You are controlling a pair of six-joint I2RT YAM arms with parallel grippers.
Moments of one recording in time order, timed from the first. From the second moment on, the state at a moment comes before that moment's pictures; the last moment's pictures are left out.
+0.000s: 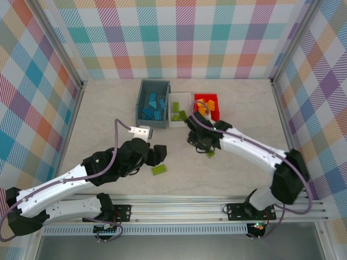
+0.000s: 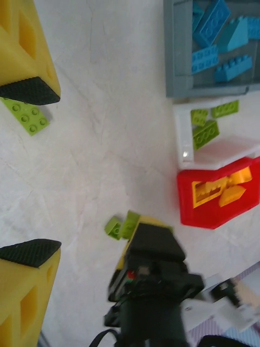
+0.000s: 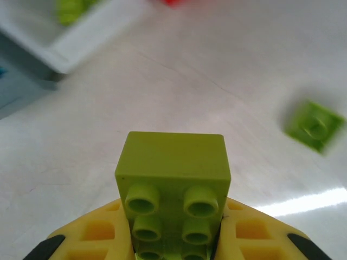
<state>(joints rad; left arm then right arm) -1.09 0.94 1.00 -0.71 -0.44 -0.71 0.80 1.54 1.26 -0.81 0.20 1.14</state>
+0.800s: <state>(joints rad) -1.09 1.15 1.12 -0.77 -0.53 -0.75 0.54 2.48 2.32 -0.95 -0.03 0.62</state>
